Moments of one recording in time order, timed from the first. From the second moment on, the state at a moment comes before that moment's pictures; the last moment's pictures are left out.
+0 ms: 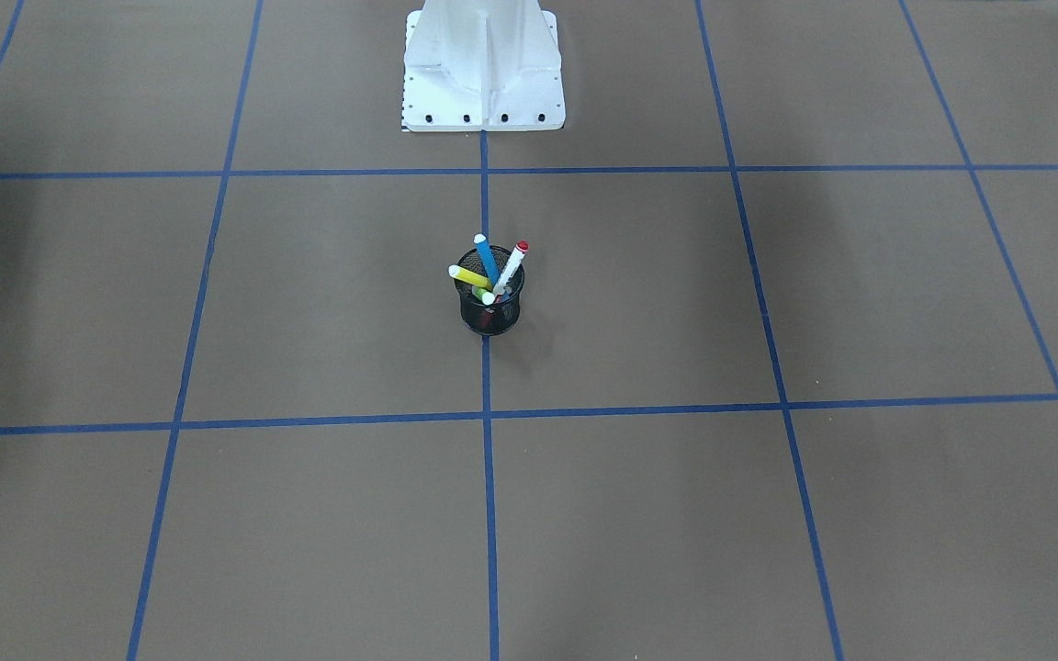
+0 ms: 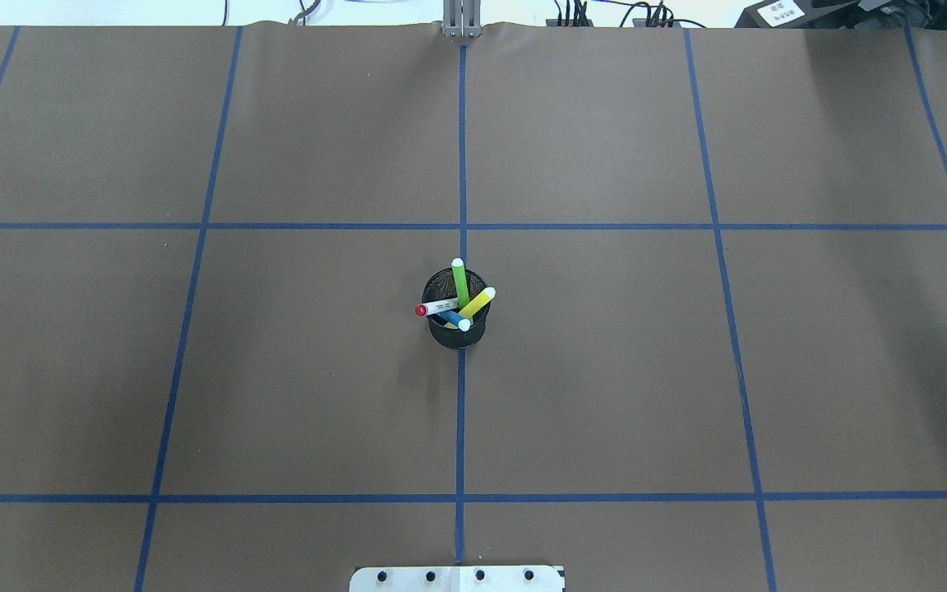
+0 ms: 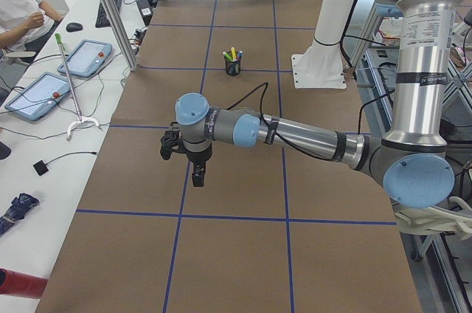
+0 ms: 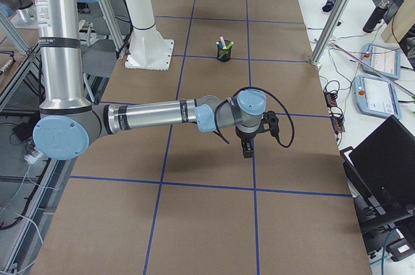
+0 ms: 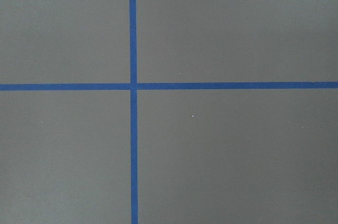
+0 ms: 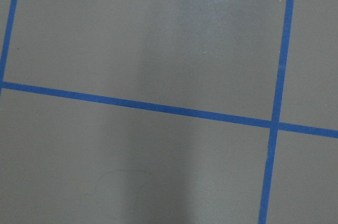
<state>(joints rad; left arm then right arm) -1.44 -1.57 -1.77 -1.54 -2.33 -0.21 1.42 -1.54 1.70 -1.43 2.48 0.16</state>
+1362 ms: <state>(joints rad) -1.38 -1.57 -1.76 -1.54 -2.33 -0.21 0.64 -1.14 2.00 -1.41 1.99 1.57</state>
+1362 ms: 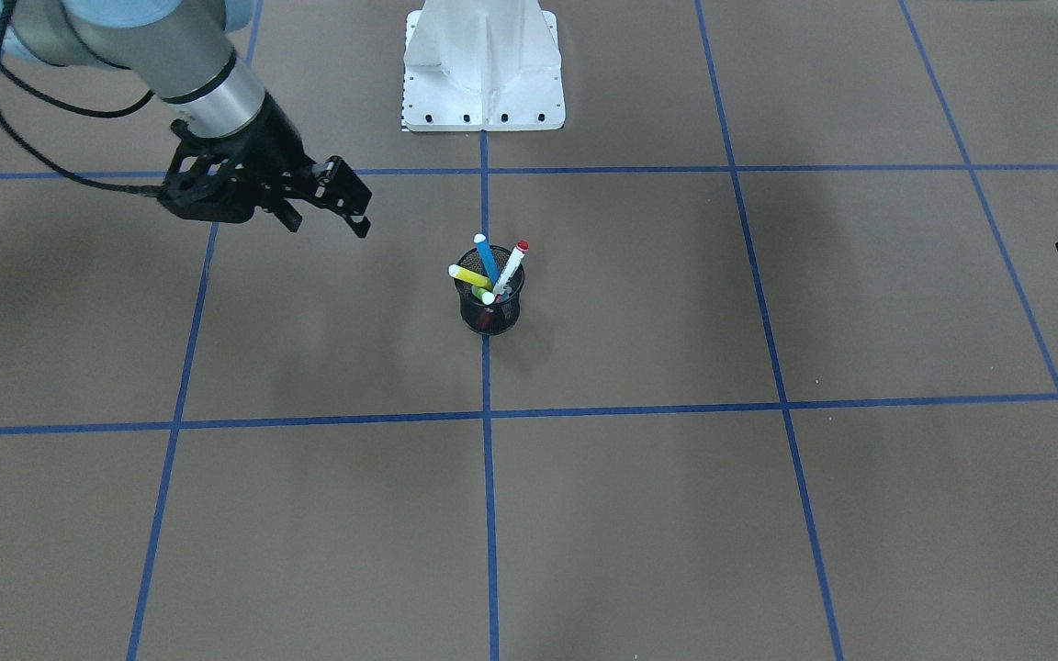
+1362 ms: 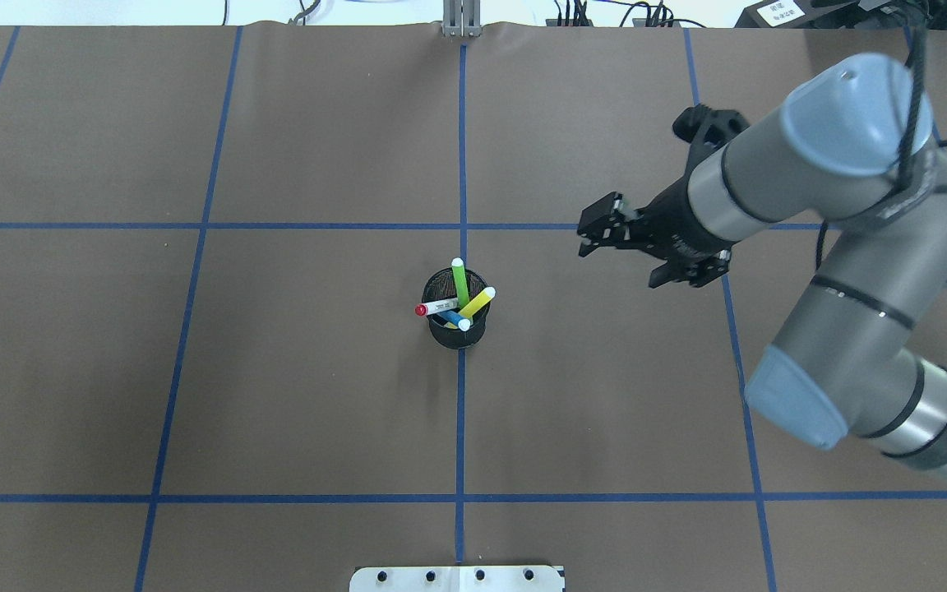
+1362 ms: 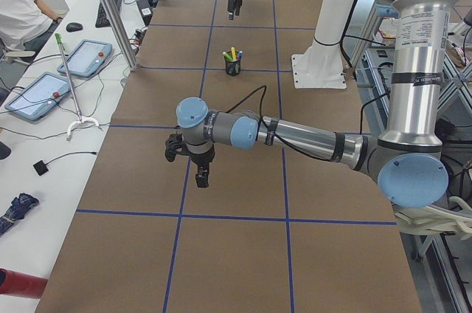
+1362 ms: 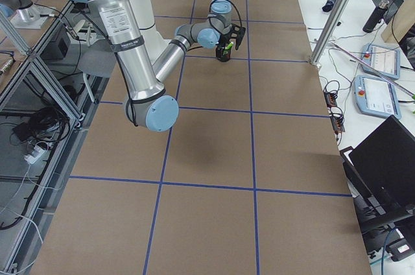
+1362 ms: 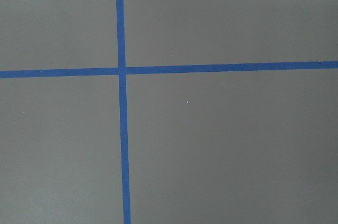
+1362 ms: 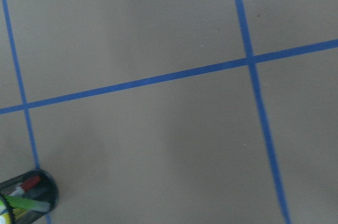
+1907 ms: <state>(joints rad) -1.37 -1.58 -1.75 -1.54 -2.33 -0.22 0.42 -1.08 2.00 -1.33 1.66 1.77</state>
